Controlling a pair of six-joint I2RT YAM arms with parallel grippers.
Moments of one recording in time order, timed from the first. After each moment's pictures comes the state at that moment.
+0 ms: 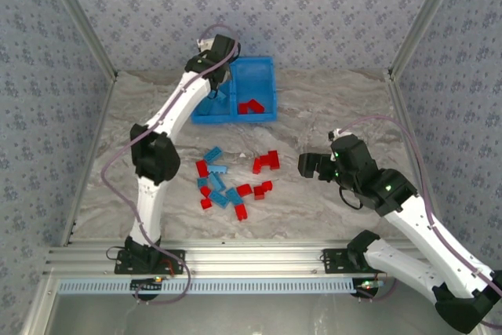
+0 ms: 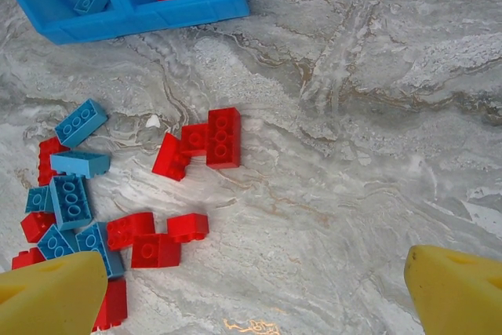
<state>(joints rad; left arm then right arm) -0.47 2.27 2.34 -0.90 -0.54 -0.53 0.63 0.81 0.94 -0.87 0.17 0.55</state>
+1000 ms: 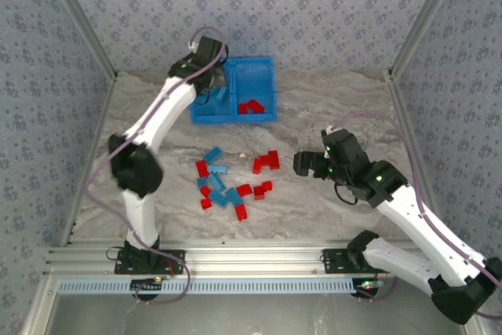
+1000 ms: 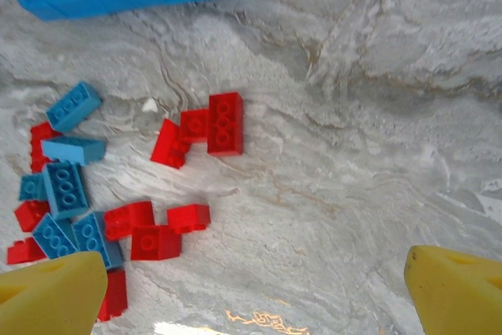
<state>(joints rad) -0.49 1.86 1.93 -0.83 -0.35 -0.53 0.63 0.92 0.95 -0.87 0.13 0.55</state>
